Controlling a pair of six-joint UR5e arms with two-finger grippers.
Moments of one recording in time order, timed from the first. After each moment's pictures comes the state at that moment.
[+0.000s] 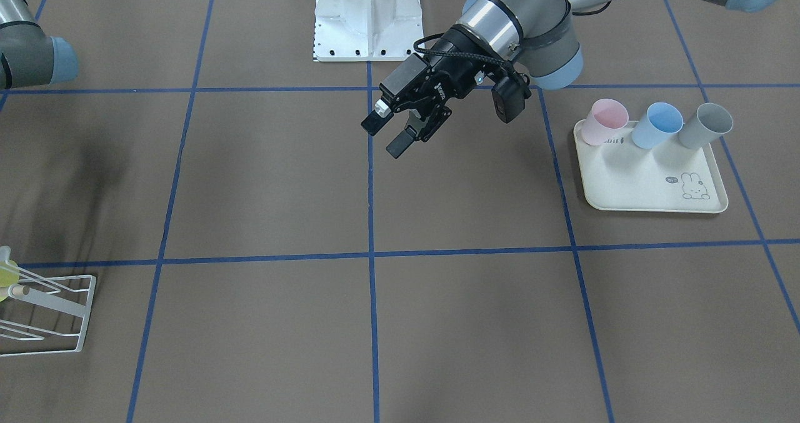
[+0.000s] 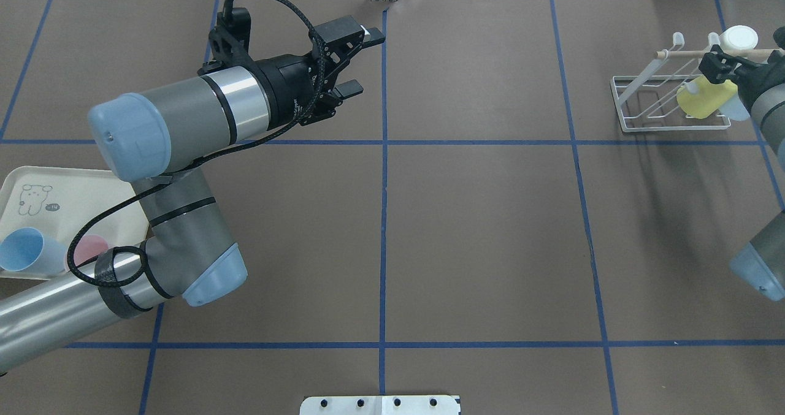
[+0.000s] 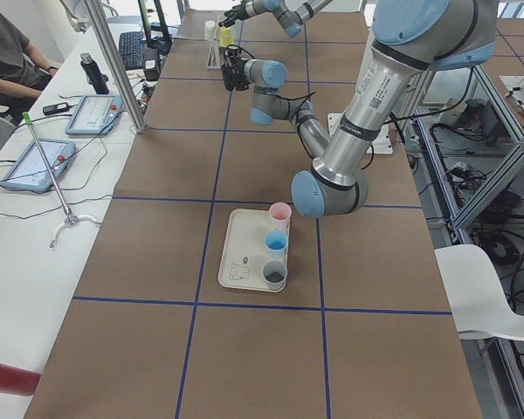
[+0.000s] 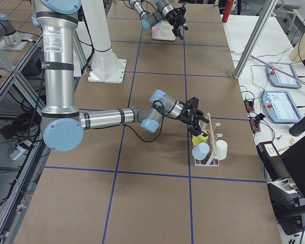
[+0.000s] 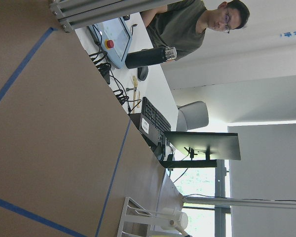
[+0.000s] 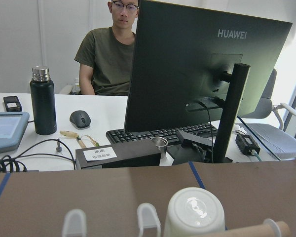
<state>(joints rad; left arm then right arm) -0.61 -2.17 -1.67 -2.69 -1.52 -1.95 0.93 -1.58 1.64 -0.61 1.11 1.00</state>
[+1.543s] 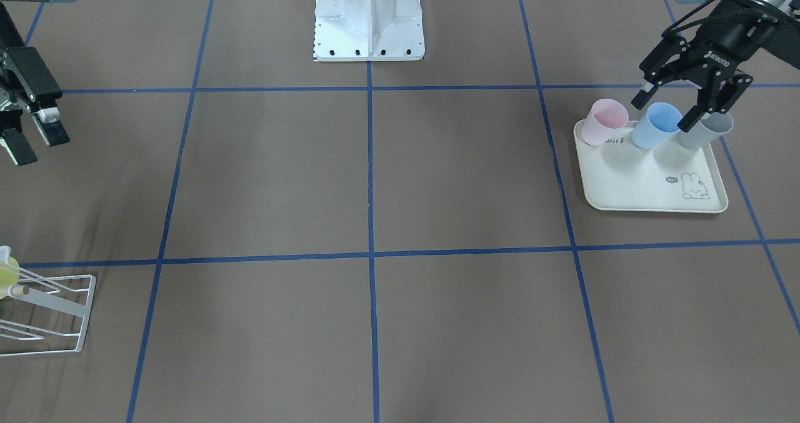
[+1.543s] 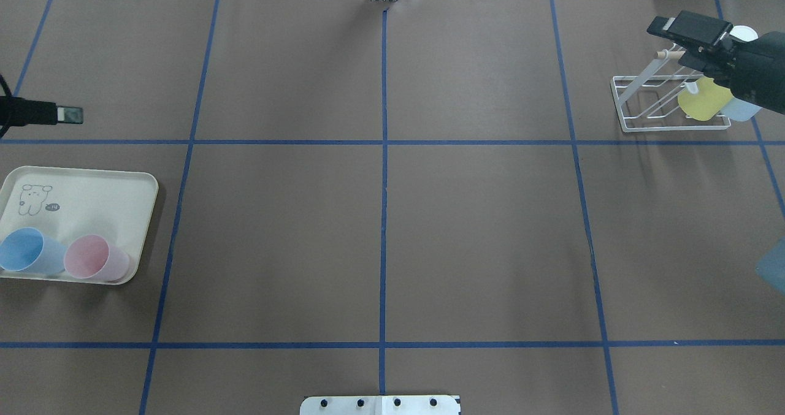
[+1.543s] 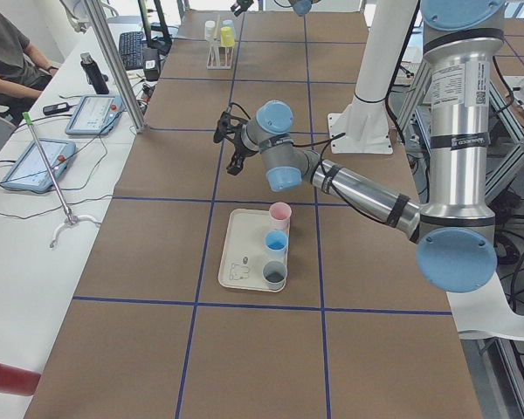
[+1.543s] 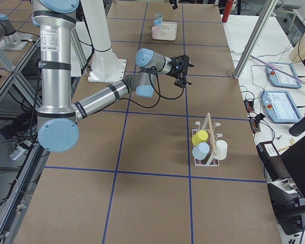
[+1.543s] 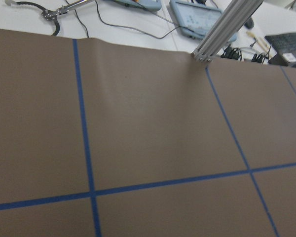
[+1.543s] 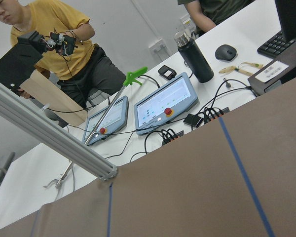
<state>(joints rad) -1.10 -1.45 -2.02 -2.40 -2.19 -0.88 0.94 -1.57 2.08 -0.63 1.64 1.55</state>
